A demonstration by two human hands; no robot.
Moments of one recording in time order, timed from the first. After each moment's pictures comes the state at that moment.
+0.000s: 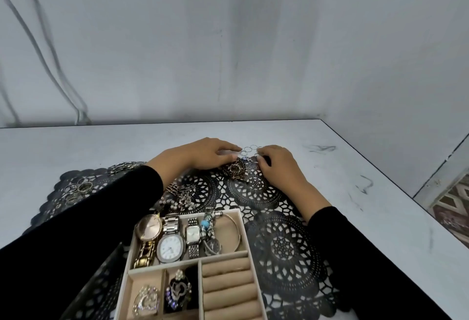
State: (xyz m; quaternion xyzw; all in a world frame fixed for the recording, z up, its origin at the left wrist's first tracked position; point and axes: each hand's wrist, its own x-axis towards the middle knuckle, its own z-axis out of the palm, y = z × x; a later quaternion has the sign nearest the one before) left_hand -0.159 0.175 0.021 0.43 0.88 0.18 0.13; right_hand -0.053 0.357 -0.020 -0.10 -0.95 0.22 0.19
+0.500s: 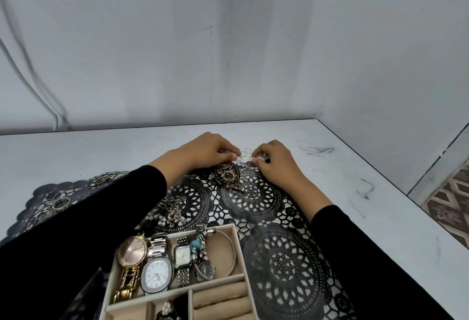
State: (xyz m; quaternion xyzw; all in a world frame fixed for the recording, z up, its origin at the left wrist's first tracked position) left_hand -0.183 0.201 0.014 0.45 0.86 0.22 0.08; right_hand -0.072 0.373 -0.016 -0.11 -0.93 0.30 0.18
